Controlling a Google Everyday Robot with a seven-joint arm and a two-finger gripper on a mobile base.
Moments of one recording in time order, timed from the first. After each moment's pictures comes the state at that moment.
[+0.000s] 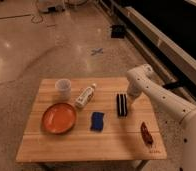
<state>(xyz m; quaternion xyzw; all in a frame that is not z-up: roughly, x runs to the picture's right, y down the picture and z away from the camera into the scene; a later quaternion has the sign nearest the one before) 0.215 0.079 0.901 -0.10 -0.26 -0.91 0.31</state>
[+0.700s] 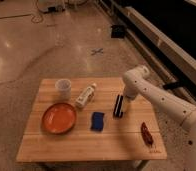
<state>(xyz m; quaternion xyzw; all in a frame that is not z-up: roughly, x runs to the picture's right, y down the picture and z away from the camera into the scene) 0.181 0.064 0.877 -0.08 -0.26 -0.93 0.26</state>
